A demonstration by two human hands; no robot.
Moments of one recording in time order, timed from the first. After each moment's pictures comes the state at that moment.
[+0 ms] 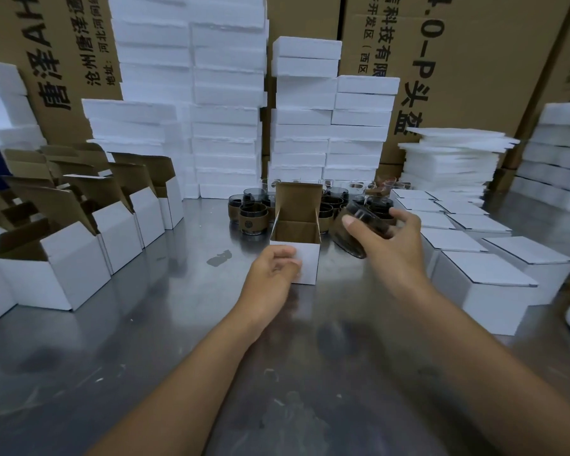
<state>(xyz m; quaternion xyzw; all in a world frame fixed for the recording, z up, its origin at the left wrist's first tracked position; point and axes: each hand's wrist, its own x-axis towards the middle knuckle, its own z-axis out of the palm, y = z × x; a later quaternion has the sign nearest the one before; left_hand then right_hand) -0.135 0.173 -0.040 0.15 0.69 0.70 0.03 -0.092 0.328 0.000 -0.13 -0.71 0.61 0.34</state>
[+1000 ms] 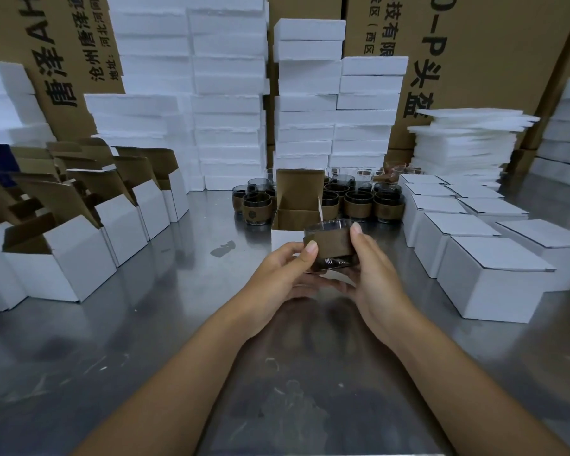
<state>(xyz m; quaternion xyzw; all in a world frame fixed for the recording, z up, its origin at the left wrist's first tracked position) -0.124 0.168 -0.039 0.25 0.62 0.72 0.18 -0.080 0.303 -0.036 -0.06 -0.63 0.76 0.17</state>
